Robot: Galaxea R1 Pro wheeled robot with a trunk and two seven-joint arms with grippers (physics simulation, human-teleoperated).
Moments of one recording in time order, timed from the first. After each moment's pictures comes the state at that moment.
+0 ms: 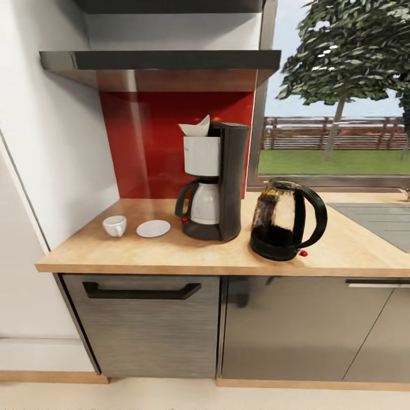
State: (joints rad) left arm -0.09 0.21 0.16 -0.03 0.58 -0.09 -0.87; right arm -0.22 -0.36 0.73 0.00 -0.93 -0.26 0.92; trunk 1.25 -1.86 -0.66
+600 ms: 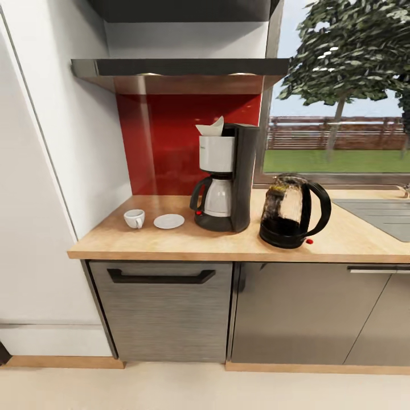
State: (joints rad) left arm -0.09 0.22 0.16 -0.08 0.58 -0.09 -0.88; right arm -0.22 -0.36 0.73 0.00 -0.93 -0.26 0.91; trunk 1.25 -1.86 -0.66
